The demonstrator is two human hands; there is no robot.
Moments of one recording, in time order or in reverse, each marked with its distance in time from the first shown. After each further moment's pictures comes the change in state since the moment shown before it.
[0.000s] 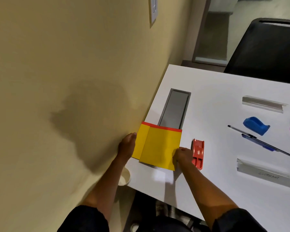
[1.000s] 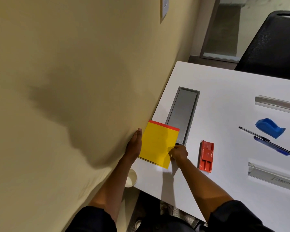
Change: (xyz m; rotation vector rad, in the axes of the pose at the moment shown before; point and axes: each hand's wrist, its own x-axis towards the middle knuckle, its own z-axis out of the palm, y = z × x) left_hand 0.011 0.006 -0.002 -0.140 -0.077 -0.120; right_hand 0.006 -0.011 0.047 -0.318 -0.165 -0.070
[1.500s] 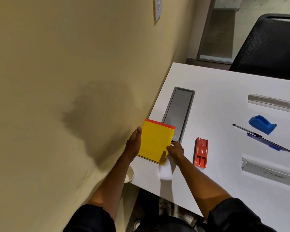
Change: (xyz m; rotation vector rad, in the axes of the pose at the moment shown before) left_hand -0.021 0.003 0.010 0.041 0.003 0.107; right_hand -0.014 0.005 -0.011 -0.083 -0.053 -0.118
